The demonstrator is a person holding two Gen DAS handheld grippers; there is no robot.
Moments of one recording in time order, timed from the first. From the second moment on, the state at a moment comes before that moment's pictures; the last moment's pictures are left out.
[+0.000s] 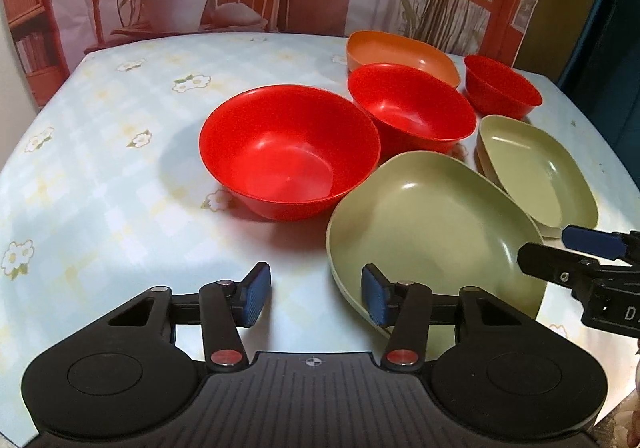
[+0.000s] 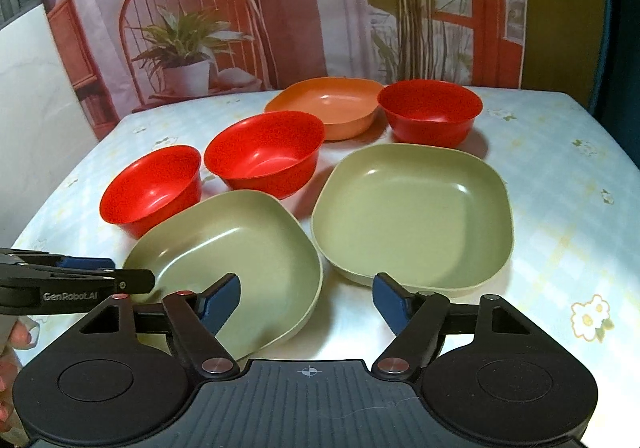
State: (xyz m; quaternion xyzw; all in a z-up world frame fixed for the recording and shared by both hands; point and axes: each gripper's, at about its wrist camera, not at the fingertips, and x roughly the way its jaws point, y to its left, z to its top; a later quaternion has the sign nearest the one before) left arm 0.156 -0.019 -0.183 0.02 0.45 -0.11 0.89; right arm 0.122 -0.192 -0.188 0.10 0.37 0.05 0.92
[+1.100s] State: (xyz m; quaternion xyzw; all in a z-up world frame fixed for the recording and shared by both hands) left arm 0.165 -0.030 -0.187 0.04 0.44 -0.14 0.89; right arm 0.141 -0.201 -0.208 0.14 0.41 0.07 0.90
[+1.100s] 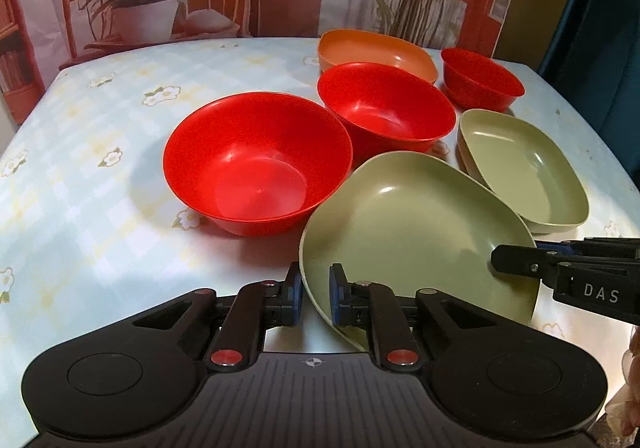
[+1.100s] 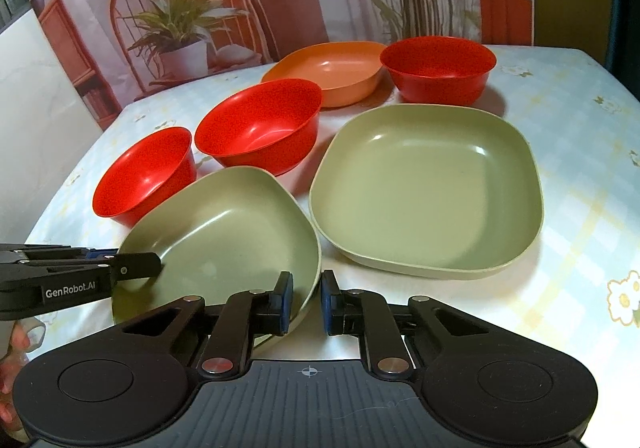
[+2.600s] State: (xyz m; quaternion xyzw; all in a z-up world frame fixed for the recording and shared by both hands) left arm 0.141 -0.047 -0.146 0.04 0.40 -0.17 0.90; right arm 0.115 -0.225 -0.159 0.14 0.35 0.07 0.92
